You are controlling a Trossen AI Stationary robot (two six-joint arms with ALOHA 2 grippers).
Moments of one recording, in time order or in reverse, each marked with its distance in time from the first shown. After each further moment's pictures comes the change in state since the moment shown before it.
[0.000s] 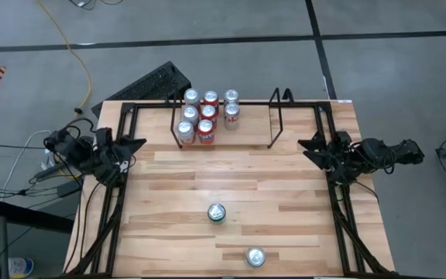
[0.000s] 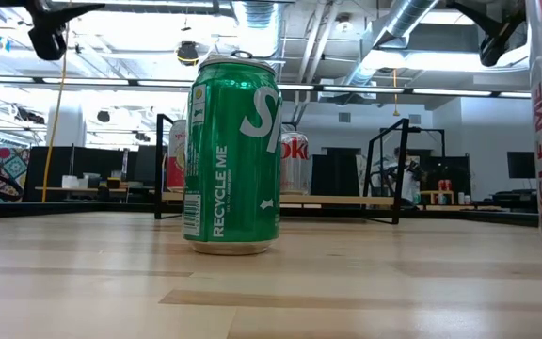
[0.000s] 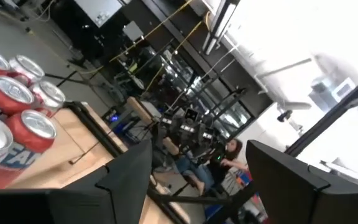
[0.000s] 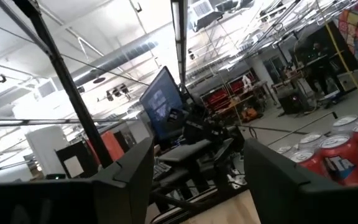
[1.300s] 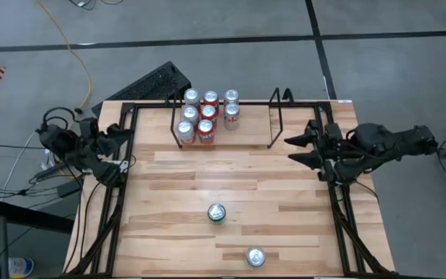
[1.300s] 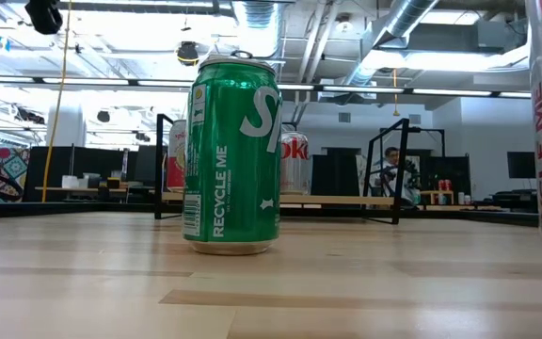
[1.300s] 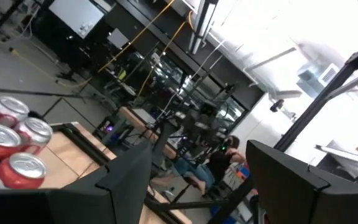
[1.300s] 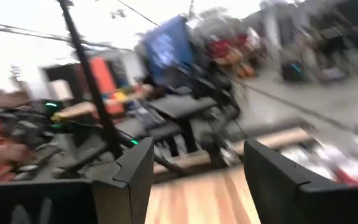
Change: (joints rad) left arm 0.000 0.013 0.184 -0.140 0.054 0.118; right arm 0.003 0.506 0.559 -0.320 -0.115 -0.139
